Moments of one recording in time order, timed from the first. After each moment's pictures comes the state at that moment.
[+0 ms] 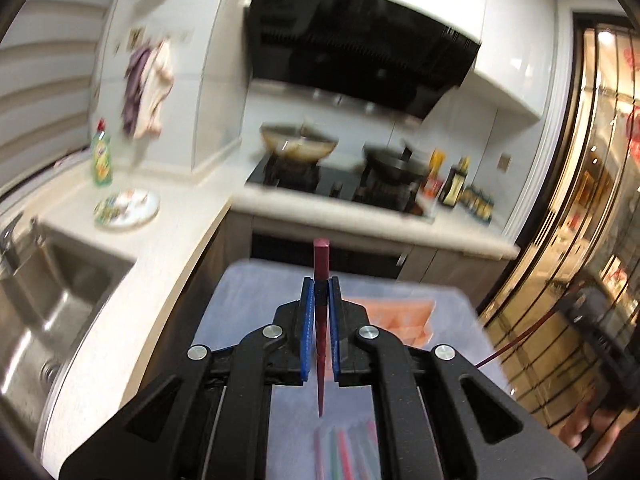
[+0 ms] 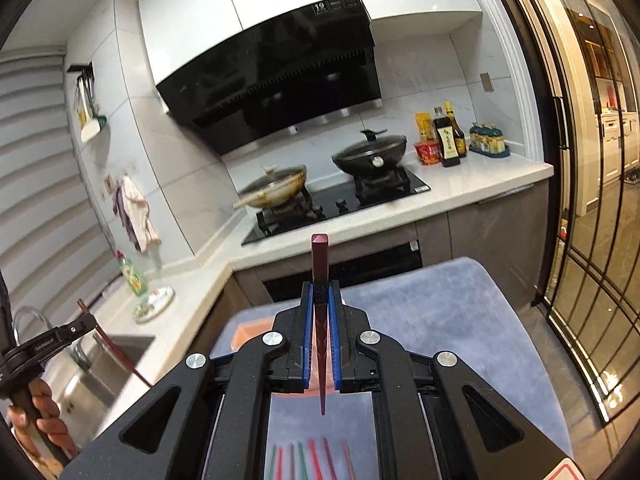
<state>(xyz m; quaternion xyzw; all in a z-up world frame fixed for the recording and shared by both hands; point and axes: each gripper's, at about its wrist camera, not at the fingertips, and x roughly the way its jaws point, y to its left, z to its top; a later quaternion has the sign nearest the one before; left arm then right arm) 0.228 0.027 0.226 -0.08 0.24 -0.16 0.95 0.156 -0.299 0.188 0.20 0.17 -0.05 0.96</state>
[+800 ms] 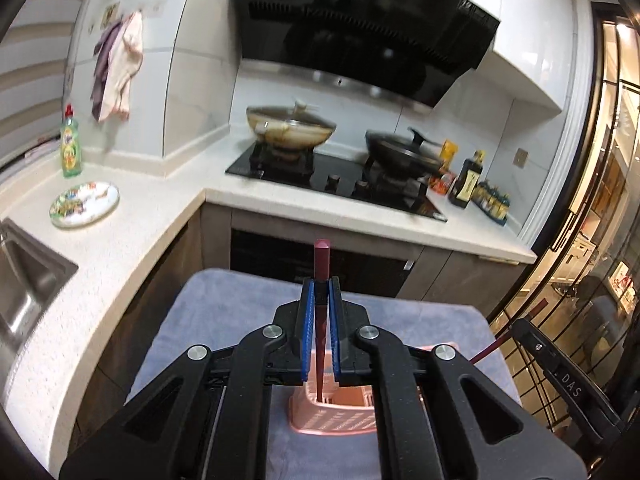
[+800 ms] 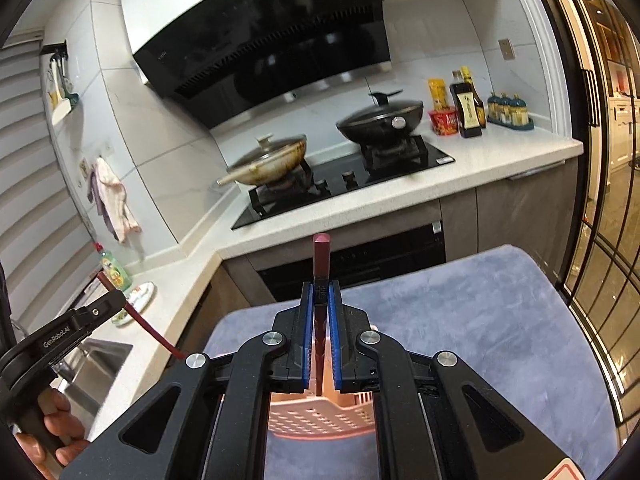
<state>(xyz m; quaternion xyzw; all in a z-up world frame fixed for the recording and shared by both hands) 0.336 -0.039 0.152 -0.08 0.28 -0.15 0.95 0.285 -0.286 0.118 0.20 0.24 -0.04 0.95</state>
